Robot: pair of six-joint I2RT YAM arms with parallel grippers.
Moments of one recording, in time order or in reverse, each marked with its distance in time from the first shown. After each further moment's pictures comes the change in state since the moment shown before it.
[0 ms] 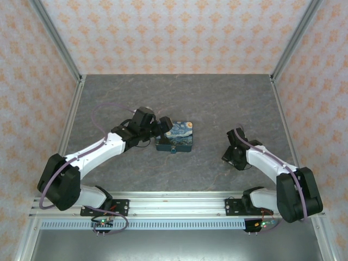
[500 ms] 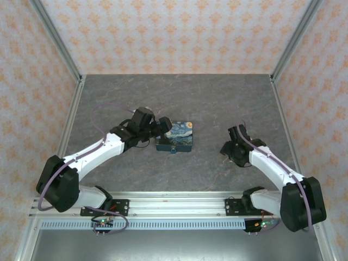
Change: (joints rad) left arm 0.000 -0.017 0.001 -0.021 0.000 0.004; right arm 0.008 -0.085 0.050 -0.038 0.026 0.001
